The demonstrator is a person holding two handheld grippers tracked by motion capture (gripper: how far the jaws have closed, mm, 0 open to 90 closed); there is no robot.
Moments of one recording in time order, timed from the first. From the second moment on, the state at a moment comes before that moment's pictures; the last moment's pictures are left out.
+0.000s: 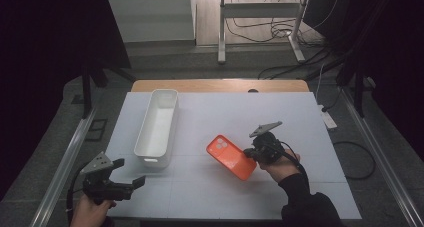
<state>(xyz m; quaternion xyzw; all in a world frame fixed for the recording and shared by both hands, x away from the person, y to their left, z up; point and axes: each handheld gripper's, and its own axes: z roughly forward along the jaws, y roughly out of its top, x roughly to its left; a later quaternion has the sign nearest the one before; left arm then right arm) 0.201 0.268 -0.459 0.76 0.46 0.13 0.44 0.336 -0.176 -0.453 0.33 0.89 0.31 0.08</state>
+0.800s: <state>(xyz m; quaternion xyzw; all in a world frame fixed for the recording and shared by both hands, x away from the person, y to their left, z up) 0.248 0.242 -0.431 0.78 0.42 0.10 0.45 0.337 -0.181 -0.440 0.34 0.87 0.34 0.09</state>
